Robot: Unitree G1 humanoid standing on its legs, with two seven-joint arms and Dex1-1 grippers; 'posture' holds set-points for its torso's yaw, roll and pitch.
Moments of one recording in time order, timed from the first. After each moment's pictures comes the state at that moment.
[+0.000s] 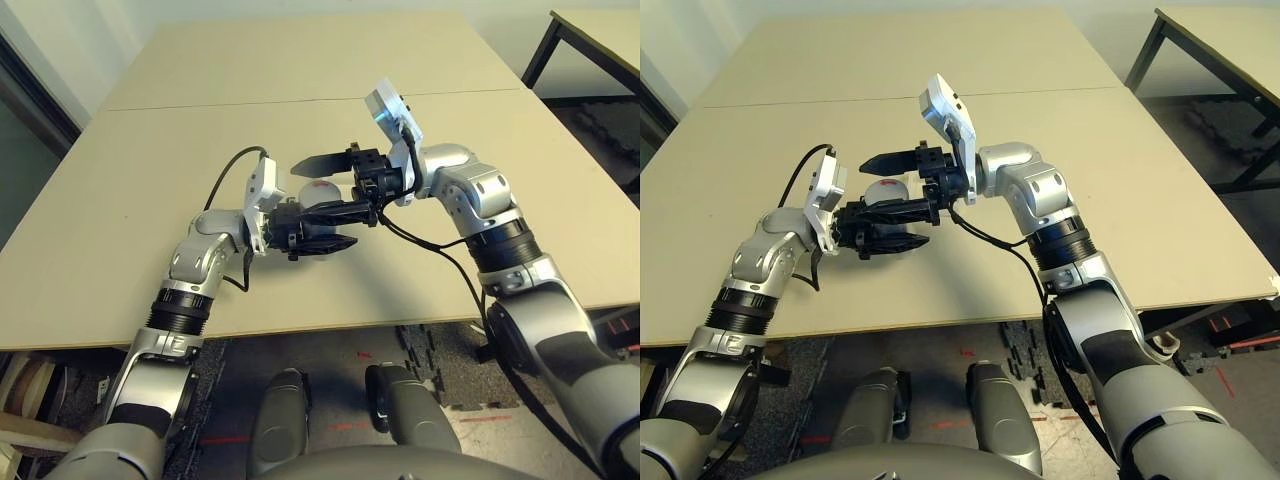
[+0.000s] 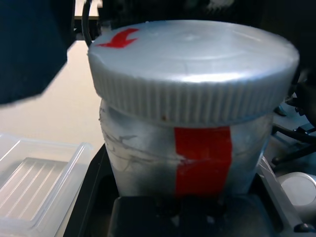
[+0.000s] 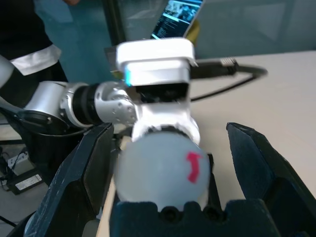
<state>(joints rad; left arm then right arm) -0.54 0.40 -0.10 0.21 -0.41 0.23 -1.31 -0.92 -0.22 0.19 0.37 0.40 0.44 1.34</state>
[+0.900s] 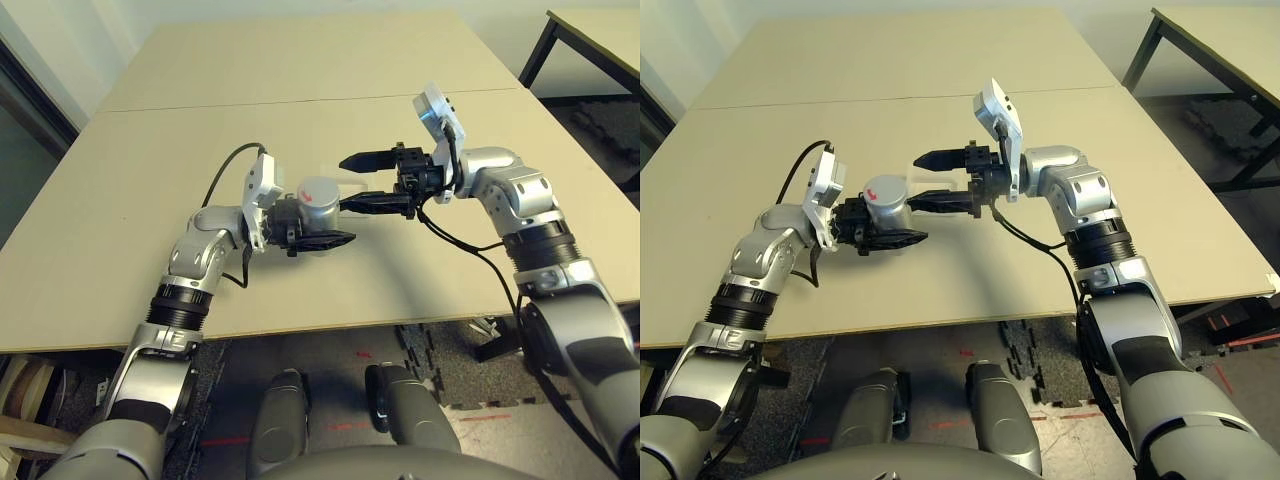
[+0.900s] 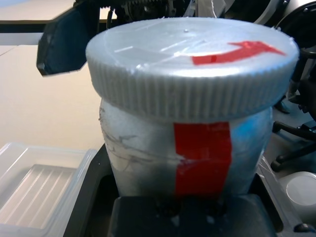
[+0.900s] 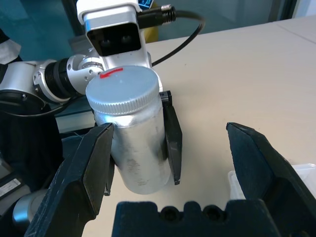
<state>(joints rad) -0.57 0.40 -0.10 0.24 -0.41 0.21 -1.32 -0.88 -0.39 0.13 0.36 0.43 0.46 1.34</state>
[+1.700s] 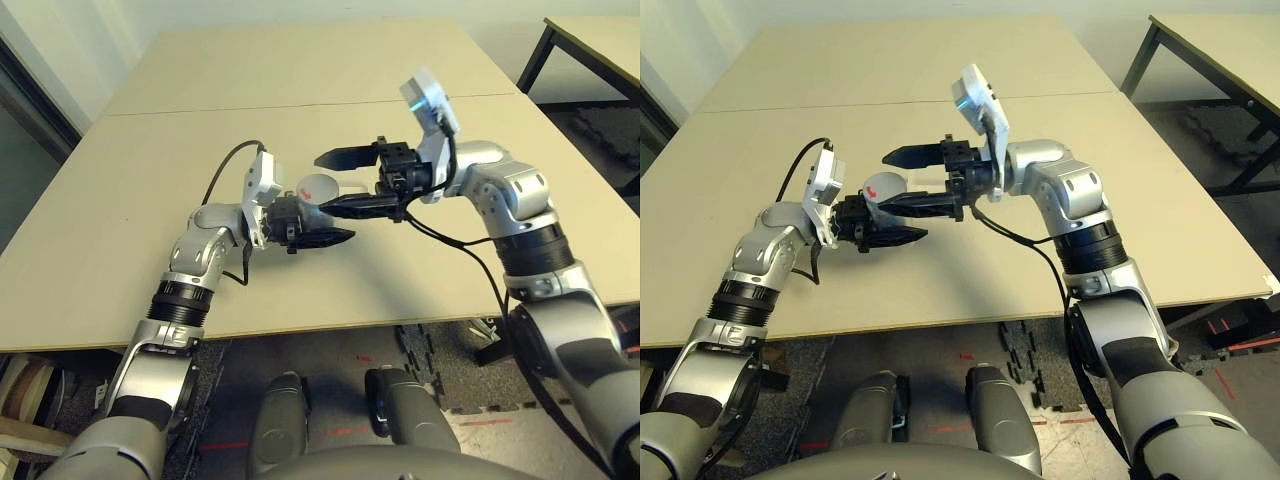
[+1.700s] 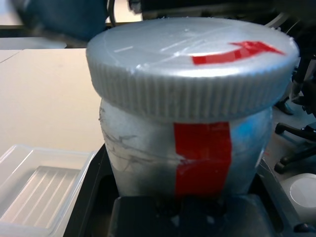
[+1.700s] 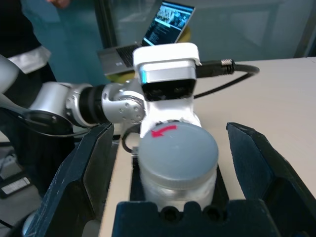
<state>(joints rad) -0.58 0.40 -0.10 0.28 -0.41 0.19 -1.32 -0.88 -0.29 0.17 0.24 0.45 0.50 1.30</state>
